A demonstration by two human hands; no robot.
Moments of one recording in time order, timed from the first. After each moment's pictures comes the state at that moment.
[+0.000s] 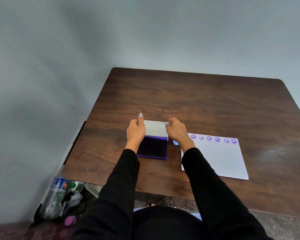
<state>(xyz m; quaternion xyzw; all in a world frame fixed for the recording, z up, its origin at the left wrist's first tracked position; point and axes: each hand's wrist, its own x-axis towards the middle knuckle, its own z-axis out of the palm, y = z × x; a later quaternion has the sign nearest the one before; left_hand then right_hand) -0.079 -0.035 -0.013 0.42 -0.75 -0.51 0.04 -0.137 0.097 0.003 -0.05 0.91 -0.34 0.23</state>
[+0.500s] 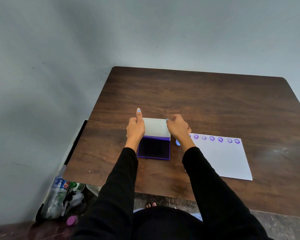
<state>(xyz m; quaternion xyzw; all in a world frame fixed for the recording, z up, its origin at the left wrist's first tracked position) -0.087 -0.046 -0.007 0.43 -0.73 -0.53 0.03 -0.141 0.085 0.001 0.02 0.90 -0.40 0.19</state>
